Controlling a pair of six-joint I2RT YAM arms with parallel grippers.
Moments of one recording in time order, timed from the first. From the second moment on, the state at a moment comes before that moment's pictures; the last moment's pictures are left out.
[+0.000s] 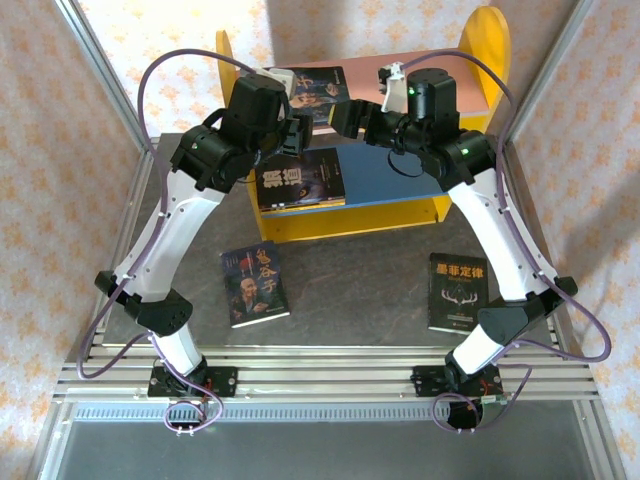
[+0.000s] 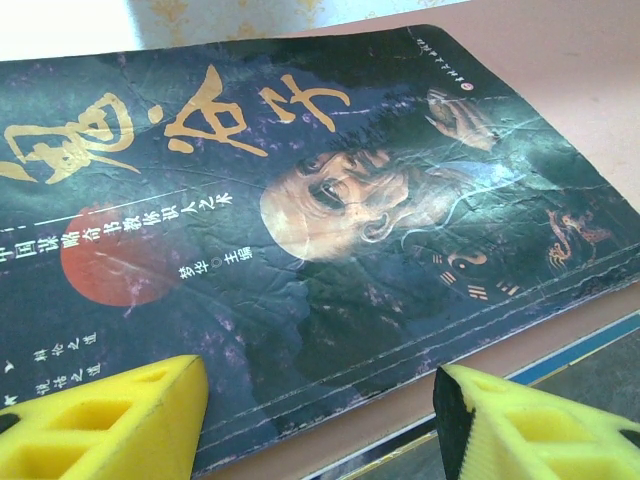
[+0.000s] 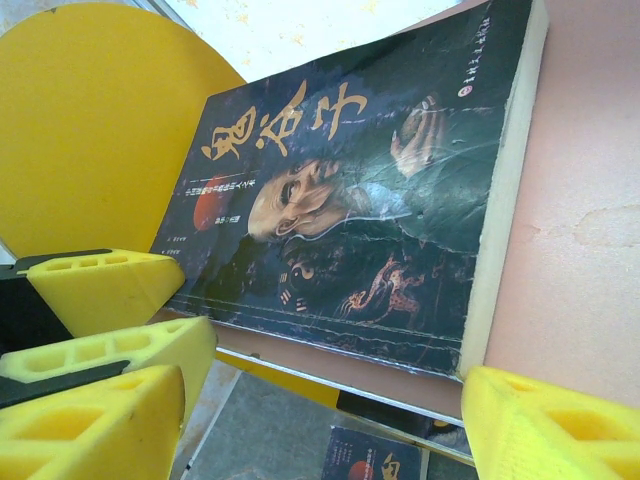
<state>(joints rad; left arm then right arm) -0.58 1.73 2.30 -1.08 -0.31 -0.25 0.48 1.61 2.02 -0.74 -0.34 0.53</state>
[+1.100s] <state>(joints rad) -0.58 1.72 2.27 -1.04 -0.49 -0.21 0.48 1.61 2.02 -0.74 -0.33 0.53</state>
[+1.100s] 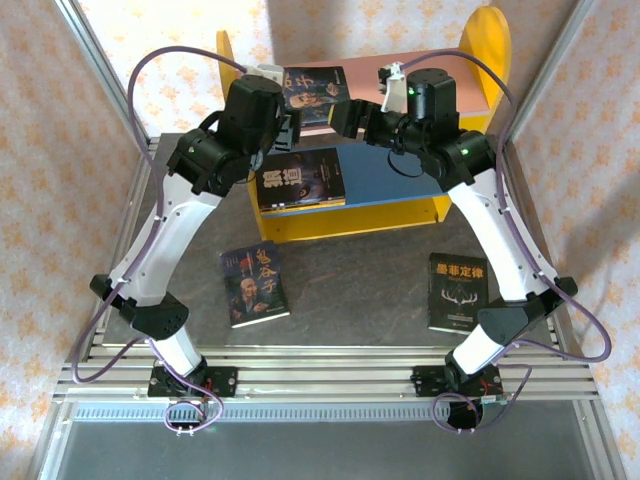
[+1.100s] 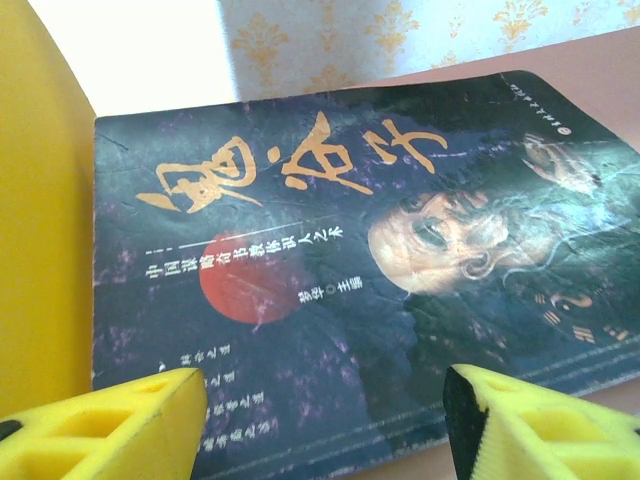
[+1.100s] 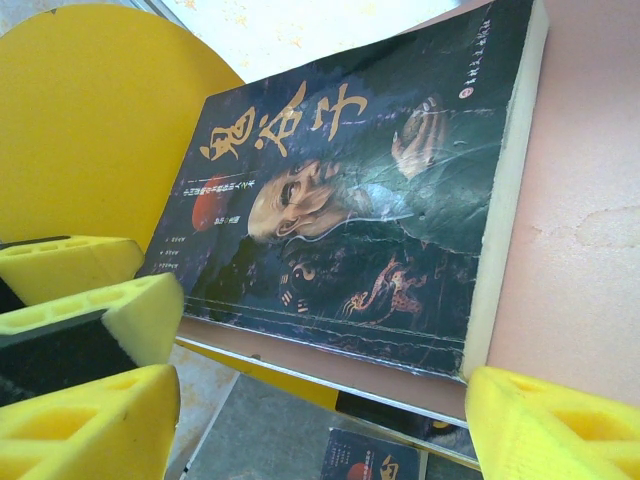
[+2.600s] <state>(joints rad) -0.65 1.65 2.25 -1.13 -0.37 -0.25 0.46 1.72 2.15 -0.69 -0.42 0.53</state>
